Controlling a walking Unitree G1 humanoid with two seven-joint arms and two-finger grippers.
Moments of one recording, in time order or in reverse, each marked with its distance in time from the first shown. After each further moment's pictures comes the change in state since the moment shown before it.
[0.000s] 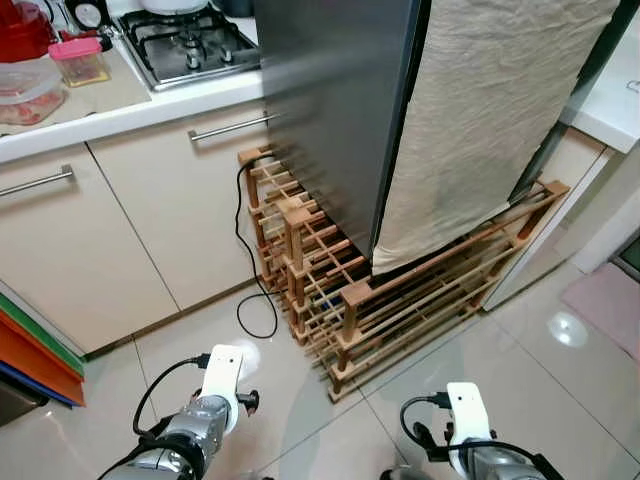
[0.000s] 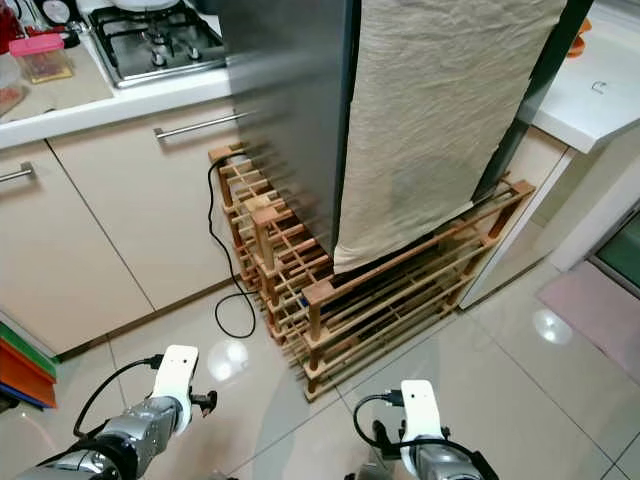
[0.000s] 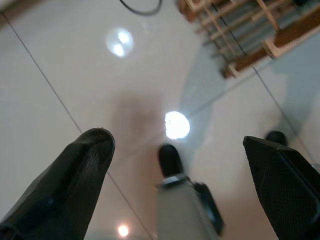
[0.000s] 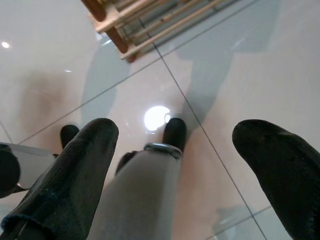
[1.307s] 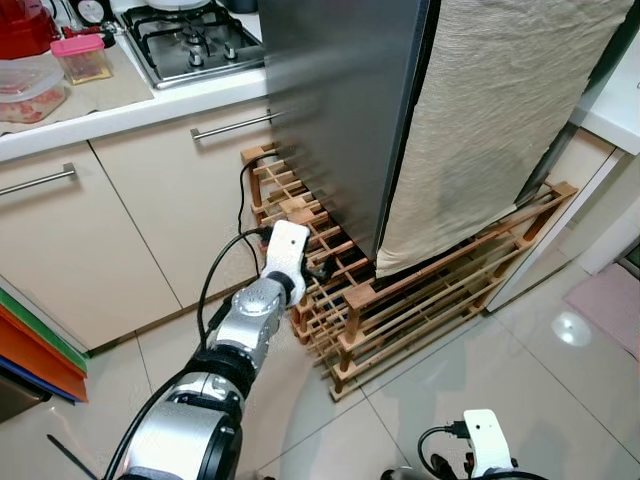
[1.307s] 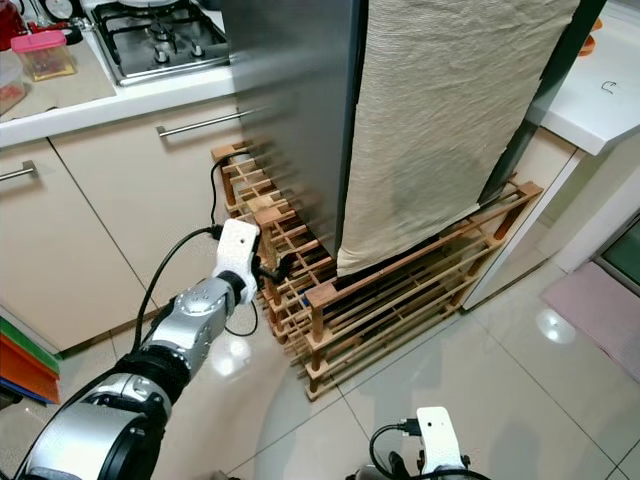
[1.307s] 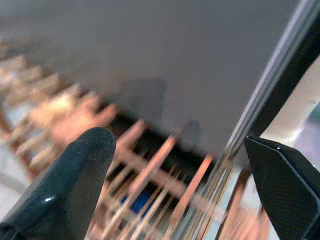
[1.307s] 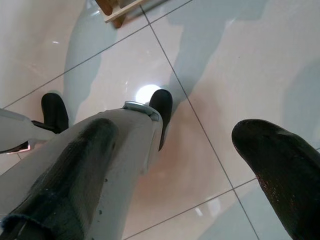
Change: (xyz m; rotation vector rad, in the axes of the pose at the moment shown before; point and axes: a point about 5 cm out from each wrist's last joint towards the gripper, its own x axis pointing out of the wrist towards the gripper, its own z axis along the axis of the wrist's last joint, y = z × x) left arm -0.069 -0.086 0.193 0.215 -0.846 -0.425; right arm -0.013 -0.027 -0.036 -0.039 0.079 -0.016
